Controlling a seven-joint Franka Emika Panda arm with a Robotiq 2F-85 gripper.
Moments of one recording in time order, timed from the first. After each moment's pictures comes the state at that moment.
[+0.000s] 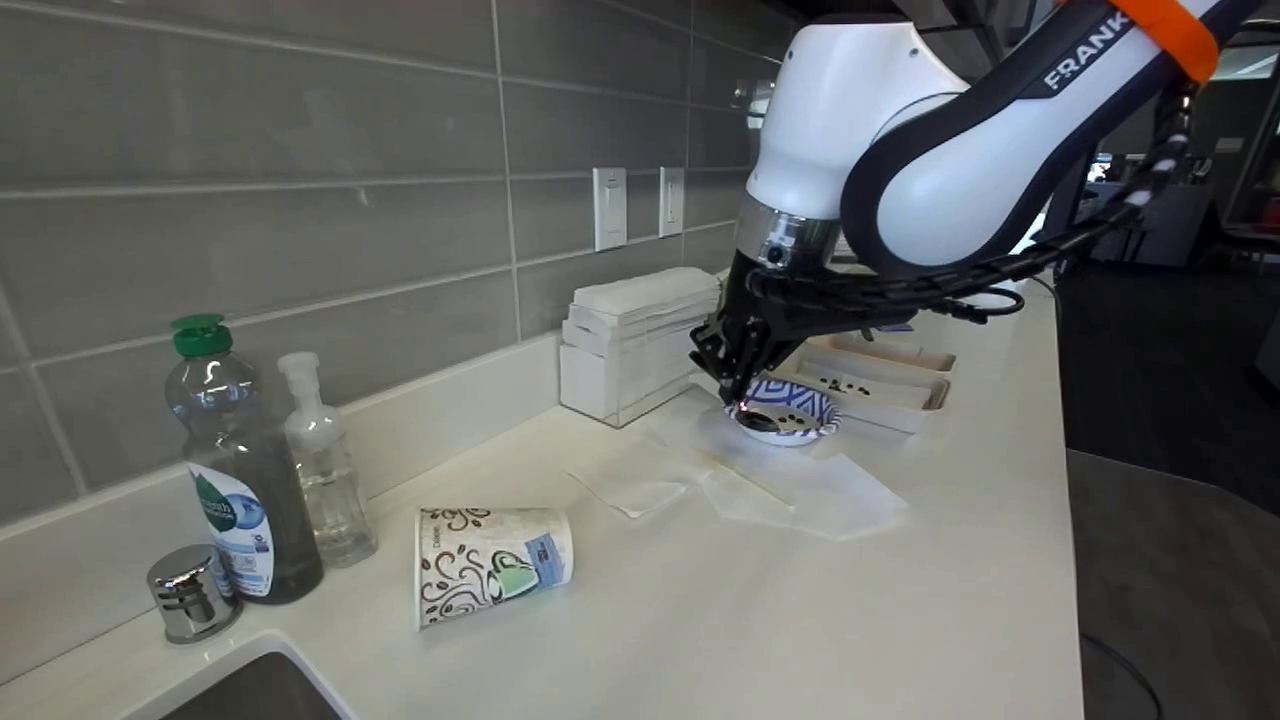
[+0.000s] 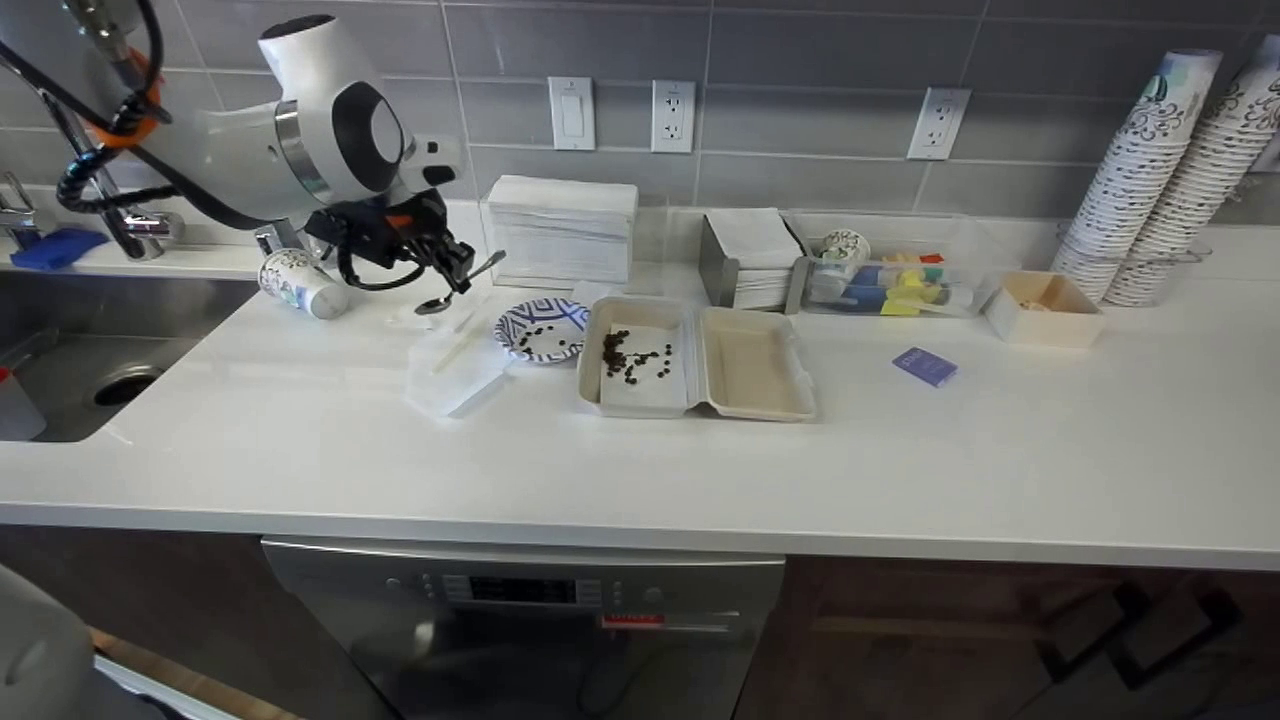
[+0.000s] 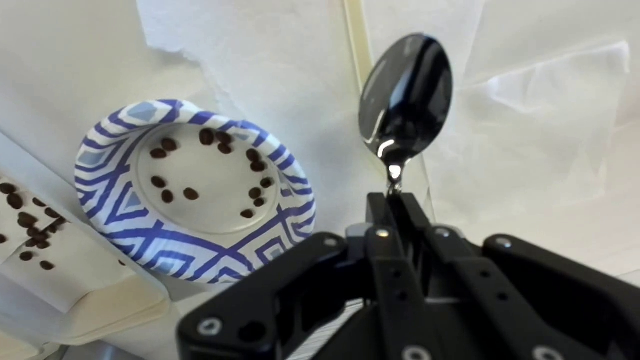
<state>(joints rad) 0.08 0.07 0.09 -2.35 -0.36 2.71 0.72</state>
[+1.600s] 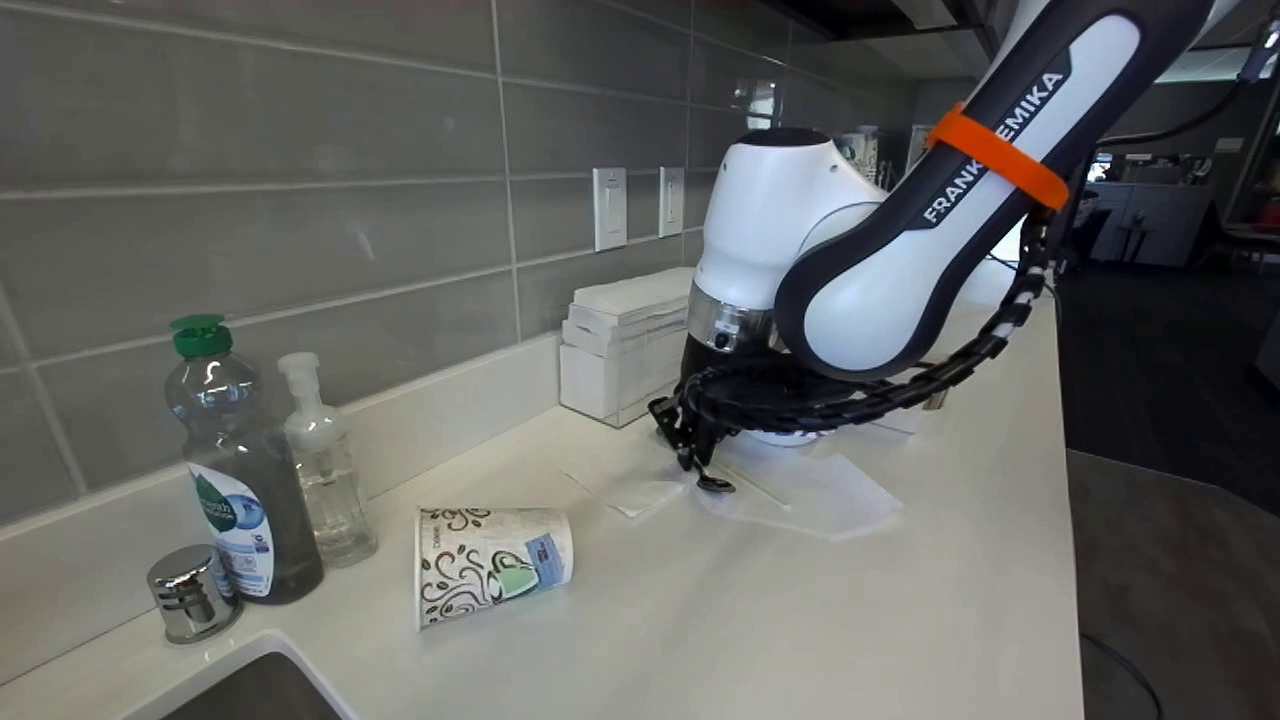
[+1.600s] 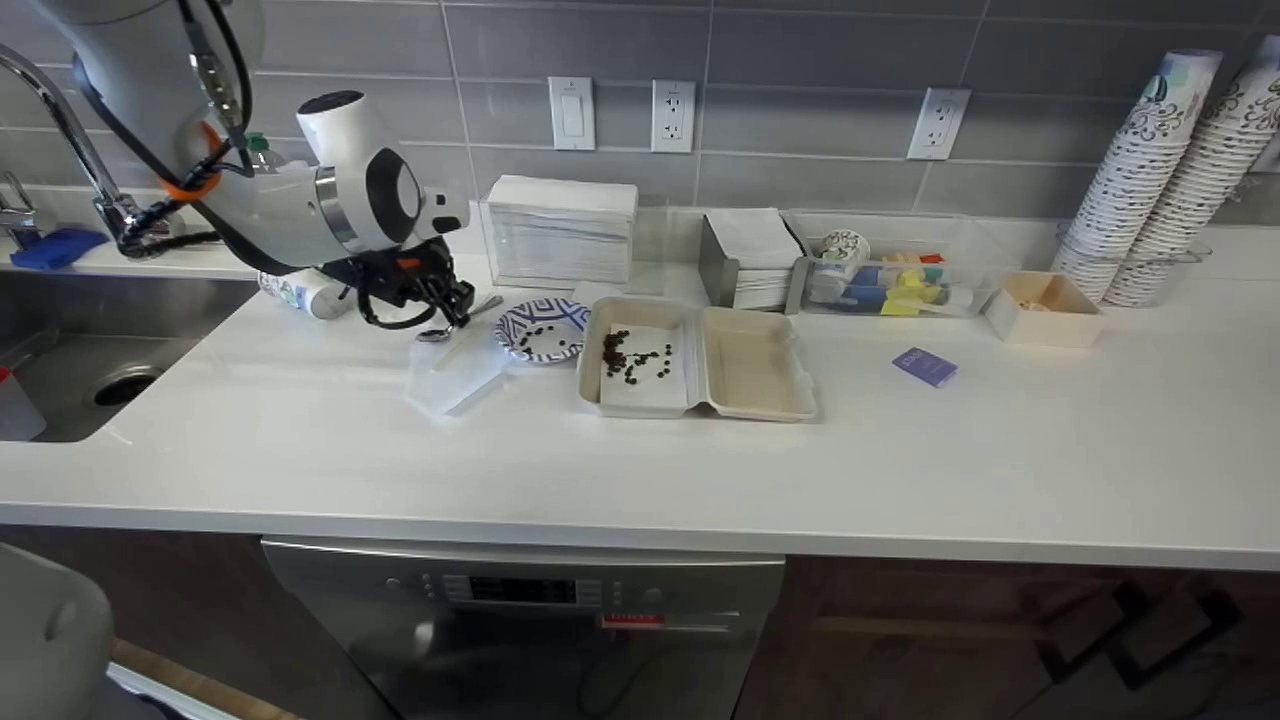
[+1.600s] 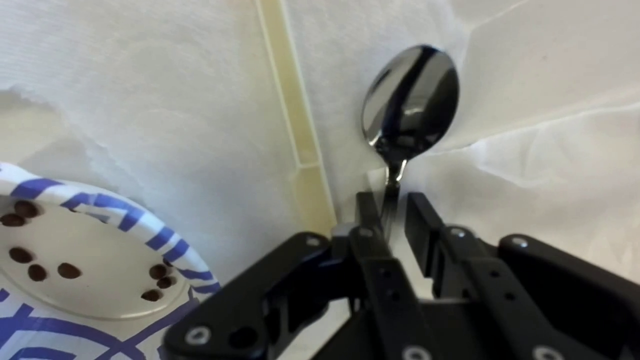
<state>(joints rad) 0.21 0.30 0.00 -2.25 -0.36 2.81 0.74</state>
